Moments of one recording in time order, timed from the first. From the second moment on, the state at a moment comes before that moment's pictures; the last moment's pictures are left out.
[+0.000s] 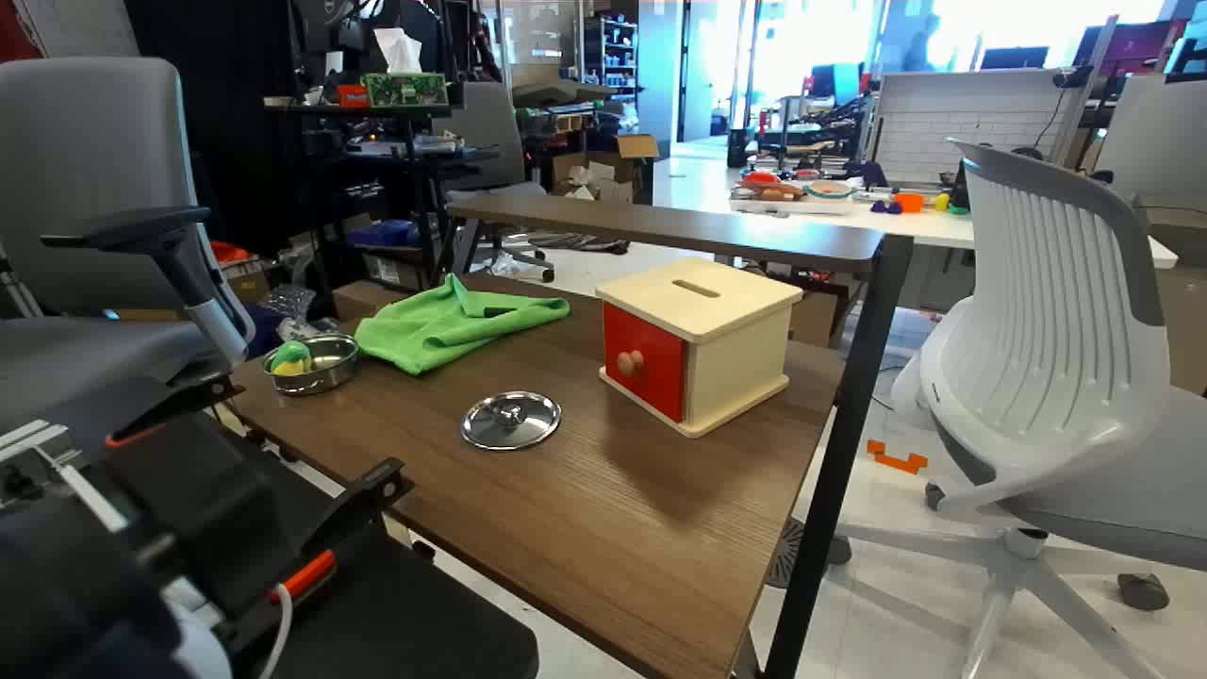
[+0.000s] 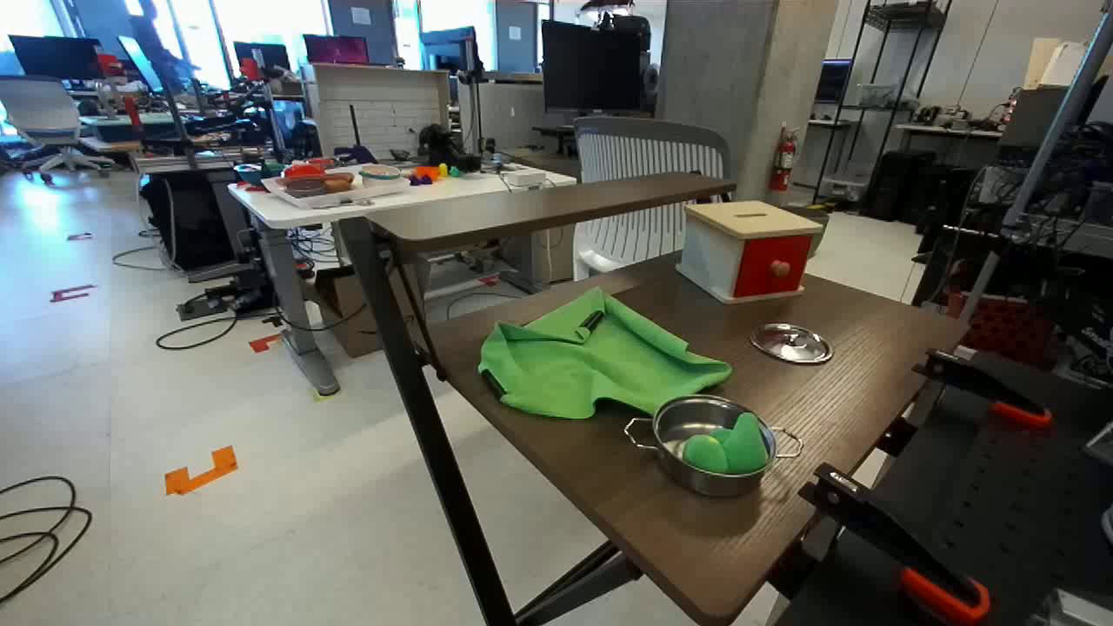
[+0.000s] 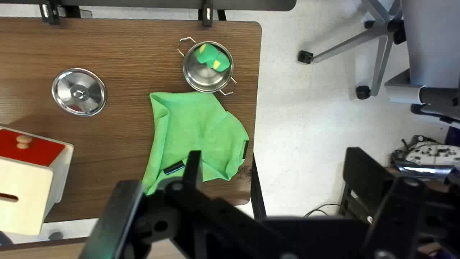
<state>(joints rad) 0.13 -0.41 0.11 -2.28 0.18 1.96 0.10</state>
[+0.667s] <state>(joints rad) 0.13 -0.41 0.11 -2.28 0.18 1.96 0.10</state>
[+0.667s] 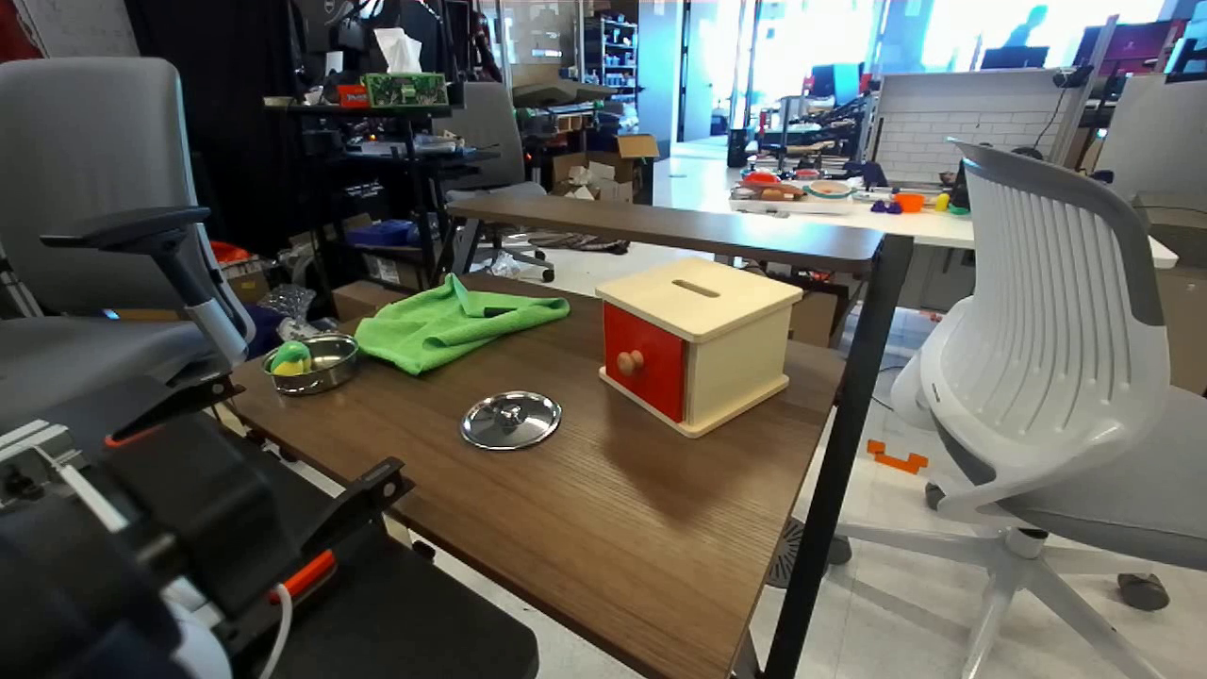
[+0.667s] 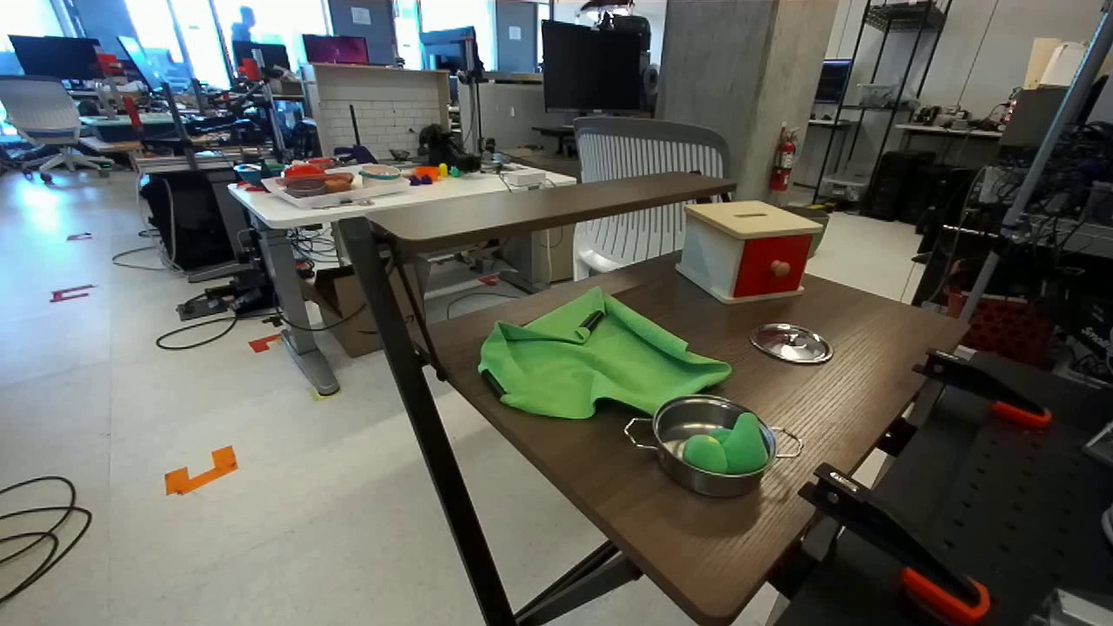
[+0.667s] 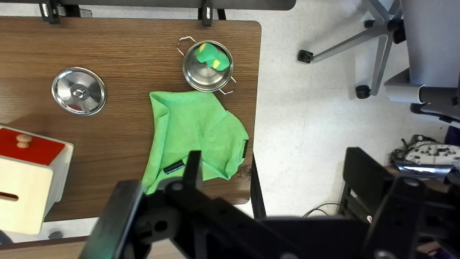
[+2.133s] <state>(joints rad) 0.16 0.27 0.19 -1.99 -0.01 2.07 0.09</state>
